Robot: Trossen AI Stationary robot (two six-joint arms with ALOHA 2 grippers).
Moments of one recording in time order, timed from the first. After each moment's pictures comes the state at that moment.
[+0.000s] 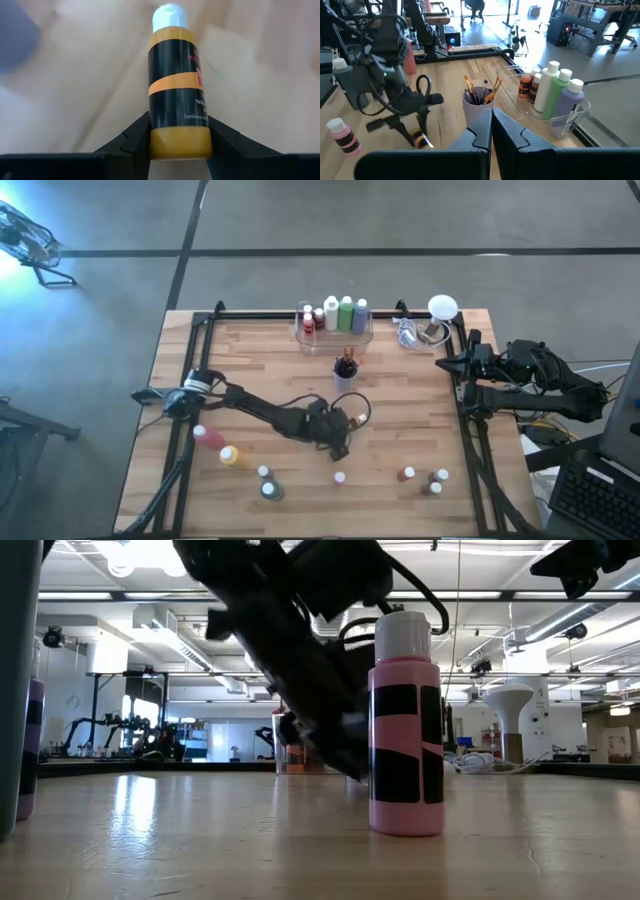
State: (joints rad) left arm -0.24 2.12 1.33 -0.15 -0.35 -0.57; right arm -0.13 0.22 0.68 -0.71 0.11 0.05
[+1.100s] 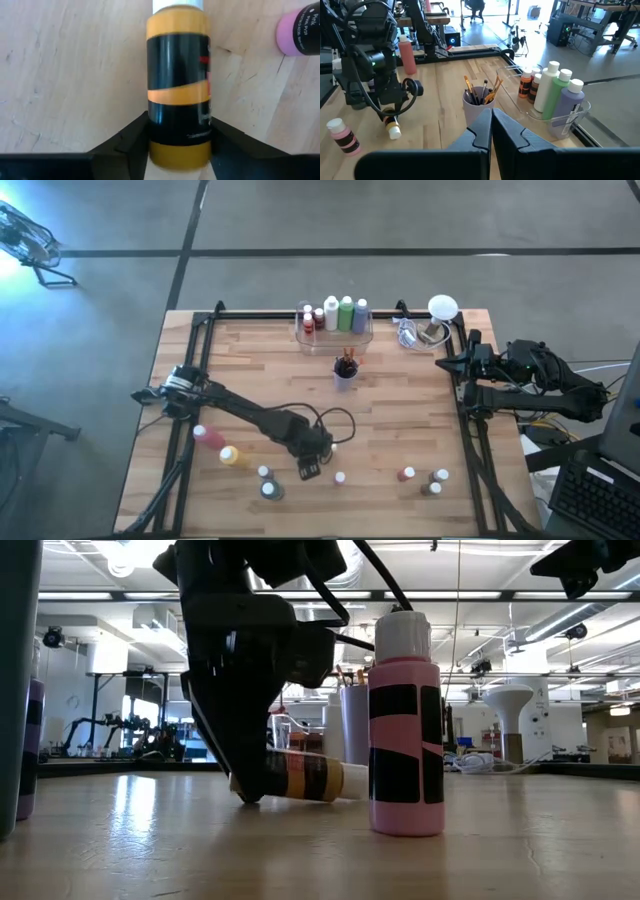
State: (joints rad) left arm -0.30 2.03 1.30 -0.58 0.09 -0.65; right arm -0.13 0.22 0.68 -0.70 0.11 0.05
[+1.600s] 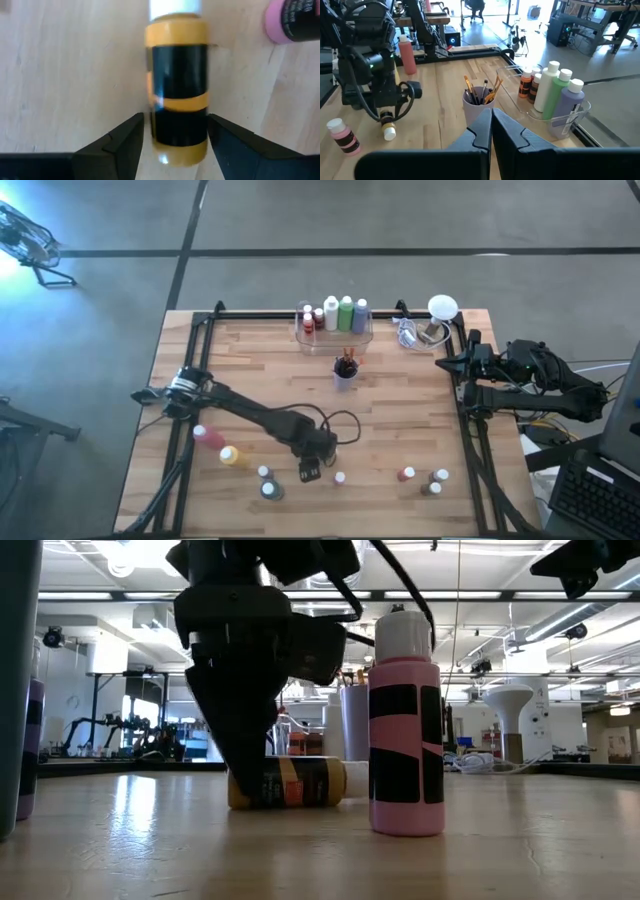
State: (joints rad) left arm -0.29 1.99 1.39 -0.63 0.12 -0.54; right arm -0.13 0.22 0.68 -0.71 0.11 0.05
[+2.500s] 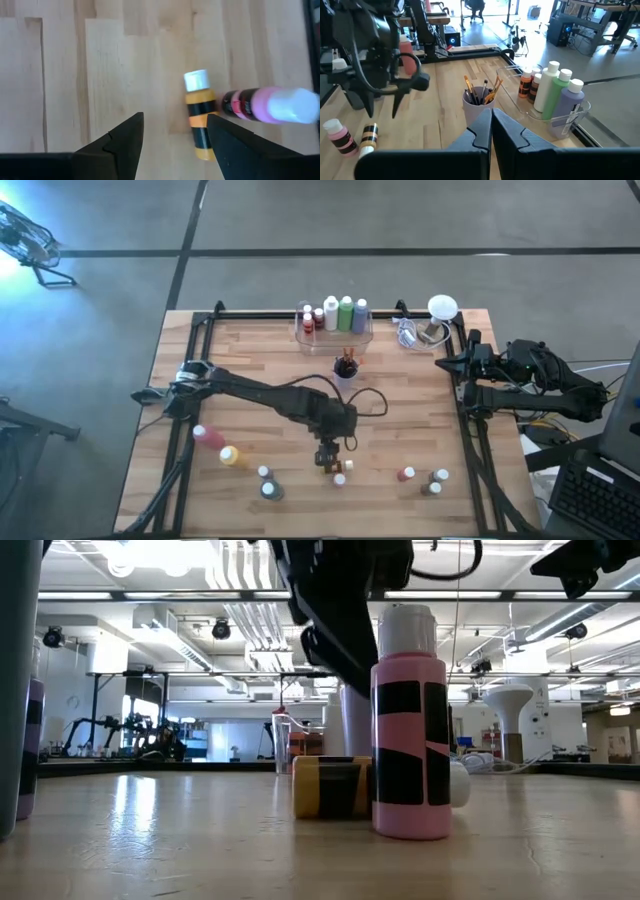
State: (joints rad) left arm -0.17 2.00 1.68 -0.72 0.15 -0.17; right arm -0.13 0.22 0.68 -0.70 0.11 0.05
